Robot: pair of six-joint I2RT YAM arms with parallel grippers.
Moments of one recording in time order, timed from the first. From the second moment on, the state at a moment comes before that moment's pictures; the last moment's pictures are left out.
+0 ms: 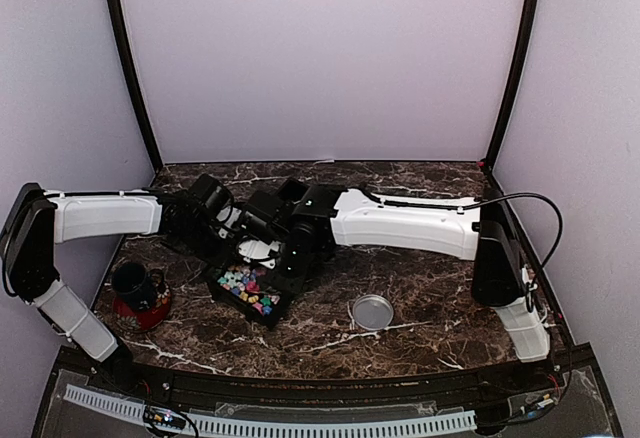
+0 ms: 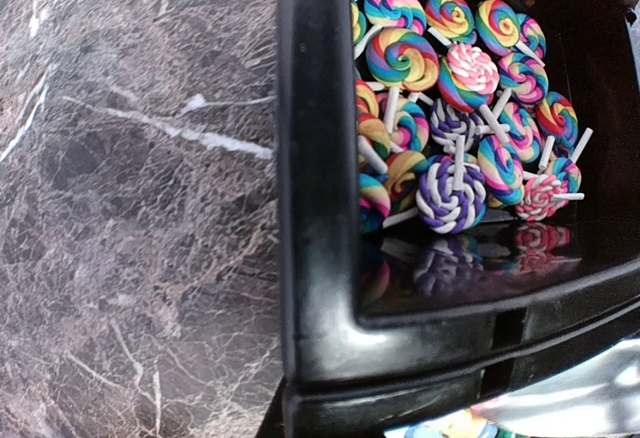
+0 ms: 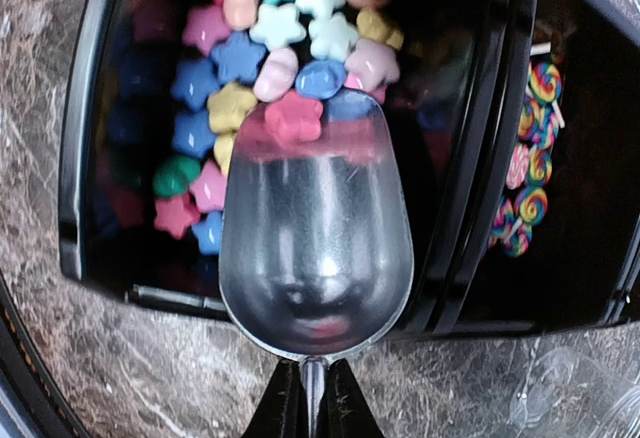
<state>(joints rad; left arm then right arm) -0.57 1.54 0.97 -0.59 -0.02 -0.12 1.21 2.25 2.07 -1.03 0.13 -0.14</state>
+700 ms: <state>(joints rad) -0.55 1.52 0.93 -0.55 0.00 -0.14 1.21 2.20 1.75 -0.48 0.12 -0.01</state>
